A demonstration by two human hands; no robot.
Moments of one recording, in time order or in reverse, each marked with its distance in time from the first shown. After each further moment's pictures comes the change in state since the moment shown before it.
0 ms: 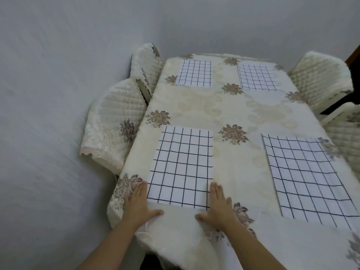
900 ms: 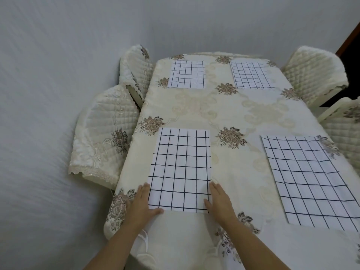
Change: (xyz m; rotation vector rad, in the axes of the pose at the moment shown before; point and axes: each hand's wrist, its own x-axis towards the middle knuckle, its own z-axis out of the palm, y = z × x) left_hand 0.053 -0.002 -0.002 -0.170 0.069 0.080; right_hand 0.043 -0.001 -0.014 0.210 0.220 0.025
